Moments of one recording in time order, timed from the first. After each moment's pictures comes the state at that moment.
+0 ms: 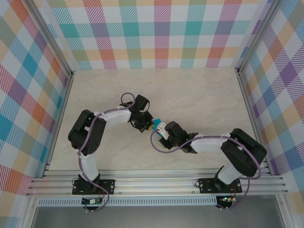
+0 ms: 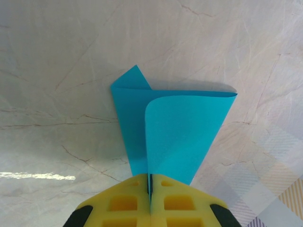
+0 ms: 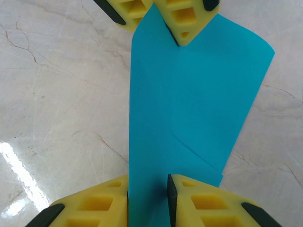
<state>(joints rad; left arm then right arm) -0.57 1.89 1.19 -0.45 0.36 -1.26 0.87 1.54 0.60 0.10 0.05 -0.07</state>
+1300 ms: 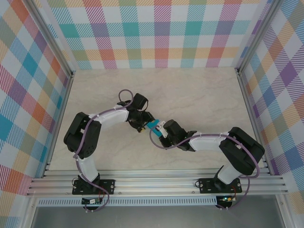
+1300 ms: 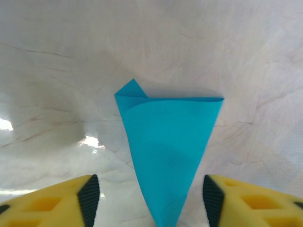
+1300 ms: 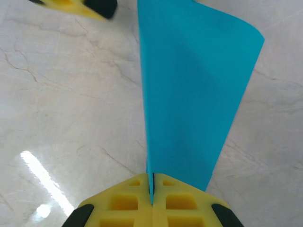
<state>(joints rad) -0.56 1.80 1.20 -0.56 0.24 -1.16 0.85 1.56 0.65 0.06 0.00 0.06</state>
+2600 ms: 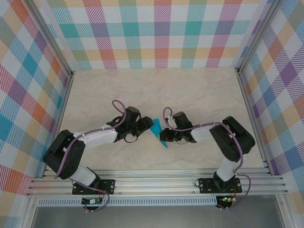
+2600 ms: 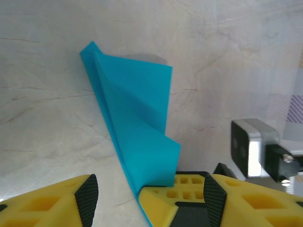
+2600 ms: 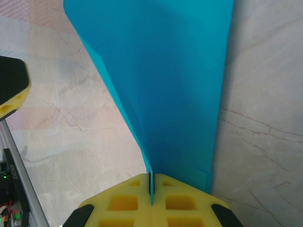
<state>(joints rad) -0.64 1.51 0.76 -0.02 0.19 -1.11 0.61 1.74 0.66 0.21 -0.56 0.61</state>
